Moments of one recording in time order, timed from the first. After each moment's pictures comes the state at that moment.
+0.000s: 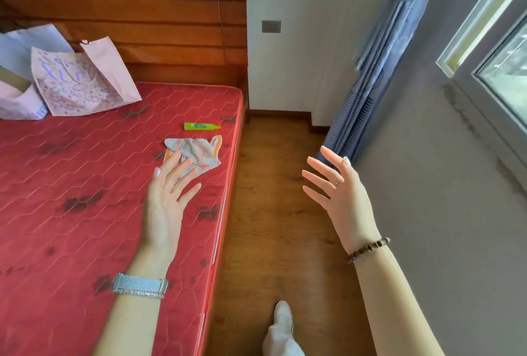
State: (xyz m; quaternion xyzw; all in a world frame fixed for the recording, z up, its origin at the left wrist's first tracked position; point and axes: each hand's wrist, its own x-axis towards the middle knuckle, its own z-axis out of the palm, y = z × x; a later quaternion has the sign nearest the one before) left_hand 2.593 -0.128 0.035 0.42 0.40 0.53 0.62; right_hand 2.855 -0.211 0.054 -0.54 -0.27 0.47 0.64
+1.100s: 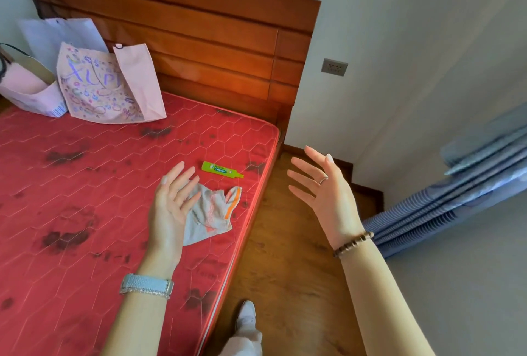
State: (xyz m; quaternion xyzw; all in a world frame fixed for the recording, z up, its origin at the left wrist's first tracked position) left_hand 2.655 0.230 -0.004 0.32 0.49 0.59 0.56; right_hand 2.903 0.222 0.062 -0.54 -0.35 0.56 0.52
